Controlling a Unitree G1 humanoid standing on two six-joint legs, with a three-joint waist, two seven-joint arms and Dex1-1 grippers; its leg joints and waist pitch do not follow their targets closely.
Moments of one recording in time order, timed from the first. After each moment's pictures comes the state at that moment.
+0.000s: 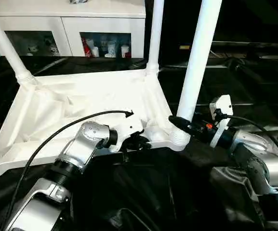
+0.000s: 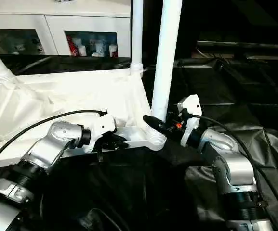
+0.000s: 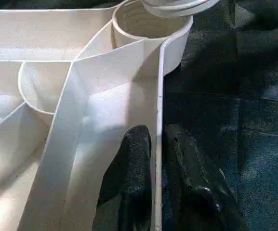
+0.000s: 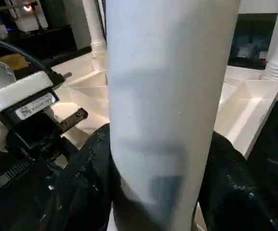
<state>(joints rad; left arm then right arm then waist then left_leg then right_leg) -0.62 0.30 -0.35 0.52 0.04 0.17 -1.07 -0.31 -0.39 -0.01 0.05 0.43 0.39 0.81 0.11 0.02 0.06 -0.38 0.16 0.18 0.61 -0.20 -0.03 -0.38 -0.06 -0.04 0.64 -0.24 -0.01</state>
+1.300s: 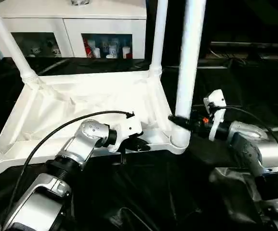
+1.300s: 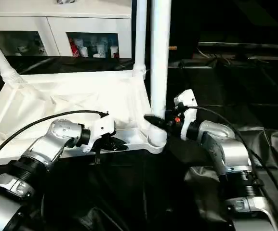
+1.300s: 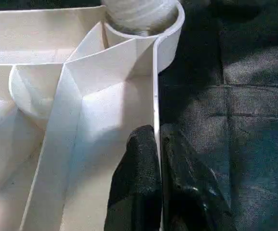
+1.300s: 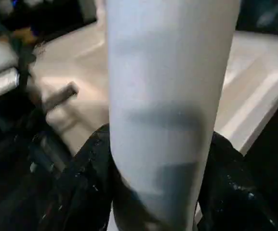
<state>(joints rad) -0.65 0.31 -0.36 0.61 0.05 0.07 -1.15 -0.46 -0.42 0.05 0.30 0.38 0.42 0.91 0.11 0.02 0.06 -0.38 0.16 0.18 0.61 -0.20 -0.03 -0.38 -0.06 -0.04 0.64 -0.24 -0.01</state>
